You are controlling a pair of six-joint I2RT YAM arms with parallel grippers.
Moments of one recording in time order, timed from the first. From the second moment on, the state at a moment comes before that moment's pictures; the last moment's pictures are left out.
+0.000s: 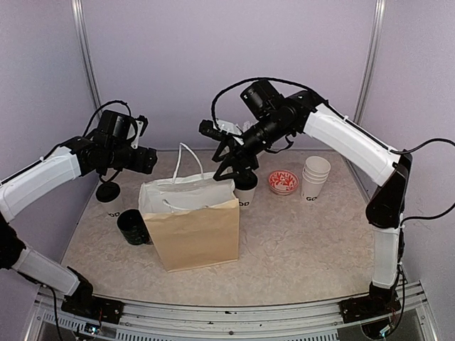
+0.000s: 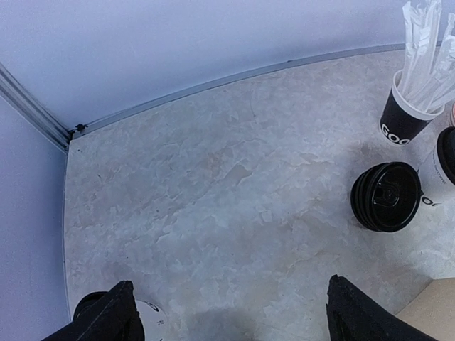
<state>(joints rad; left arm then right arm) -0.47 1.36 1.22 -0.52 -0.28 -0.03 0.82 2.07 2.28 -1.07 -0.60 -0.62</state>
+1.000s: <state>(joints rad) -0.44 1.29 1.15 -0.38 -0.20 -0.01 0.61 2.30 2.37 -1.13 -0.23 -0.68</state>
